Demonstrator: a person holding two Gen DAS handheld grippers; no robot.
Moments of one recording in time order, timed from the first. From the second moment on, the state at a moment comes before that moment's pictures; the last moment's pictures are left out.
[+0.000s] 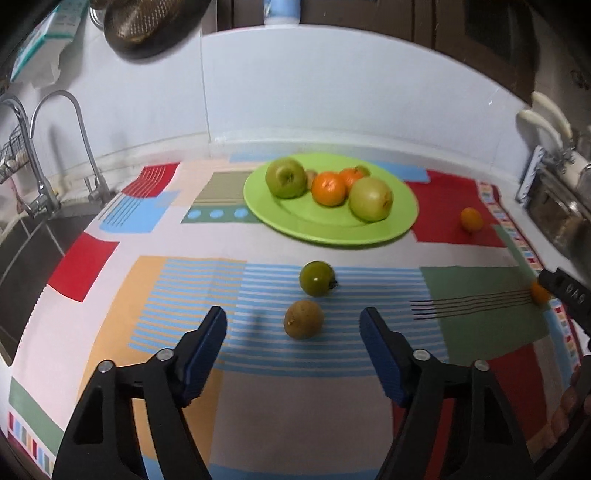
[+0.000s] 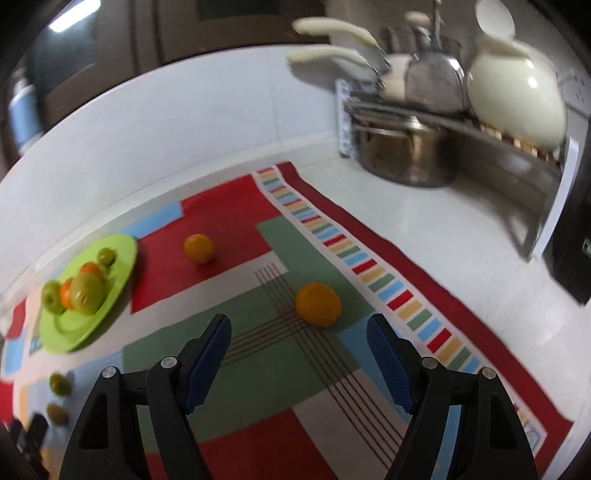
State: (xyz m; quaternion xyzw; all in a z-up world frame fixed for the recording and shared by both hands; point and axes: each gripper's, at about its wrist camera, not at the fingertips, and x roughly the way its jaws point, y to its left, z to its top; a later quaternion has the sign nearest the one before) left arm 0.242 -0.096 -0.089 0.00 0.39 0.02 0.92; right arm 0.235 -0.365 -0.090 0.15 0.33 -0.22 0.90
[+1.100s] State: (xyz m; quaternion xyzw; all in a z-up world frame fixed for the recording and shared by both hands) left arm 0.262 -0.096 -0.109 0.01 0.42 -0.03 0.91; right arm 0.266 -0.359 -0.111 0.15 0.38 -0.16 0.90
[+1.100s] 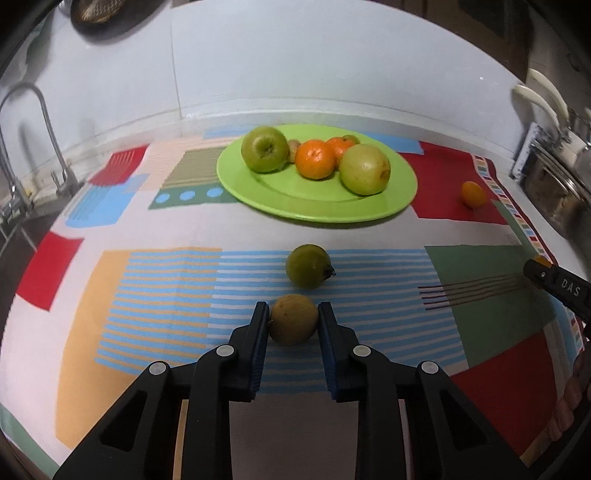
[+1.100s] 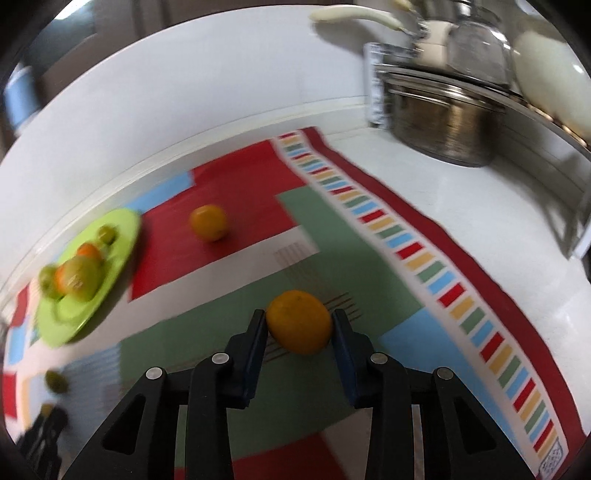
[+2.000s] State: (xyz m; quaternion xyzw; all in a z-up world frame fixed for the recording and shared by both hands) left arm 0.228 -0.048 -0.055 0.05 0.37 -0.13 0.92; right arm 0.213 -0.233 -0.062 0.08 0.37 0.02 0.92
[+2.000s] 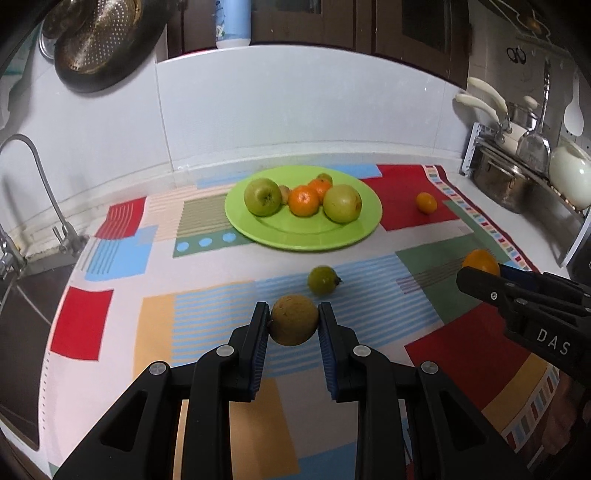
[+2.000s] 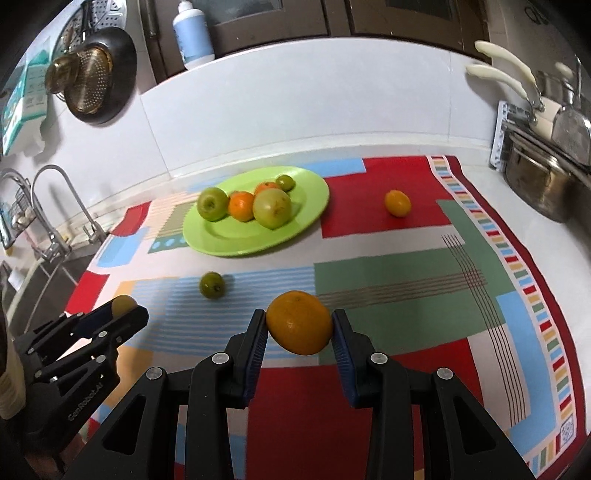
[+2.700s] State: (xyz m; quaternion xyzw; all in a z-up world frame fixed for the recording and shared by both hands) left arm 0.299 -0.046 0.012 0.07 0.28 -0.15 0.95; right arm 0.274 -0.219 0.009 0.04 0.29 0.03 0.96
